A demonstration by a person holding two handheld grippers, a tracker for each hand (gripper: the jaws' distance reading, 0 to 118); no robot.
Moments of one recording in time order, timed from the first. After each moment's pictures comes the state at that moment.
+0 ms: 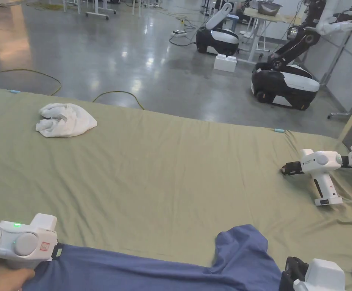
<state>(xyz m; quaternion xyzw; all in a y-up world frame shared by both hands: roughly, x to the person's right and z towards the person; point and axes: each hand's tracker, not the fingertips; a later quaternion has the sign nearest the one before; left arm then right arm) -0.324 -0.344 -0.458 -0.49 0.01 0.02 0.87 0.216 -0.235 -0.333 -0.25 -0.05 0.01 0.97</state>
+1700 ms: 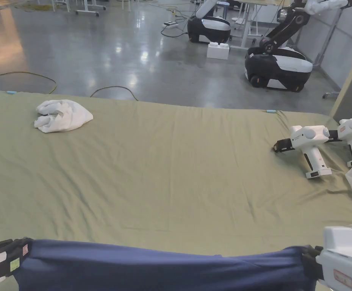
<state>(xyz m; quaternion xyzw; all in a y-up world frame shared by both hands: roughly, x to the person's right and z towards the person) -0.335 -0.242 -0.276 -0.33 -0.01 0.09 0.94 0.278 -0.201 -0.298 -0.40 0.03 0.05 0.91</state>
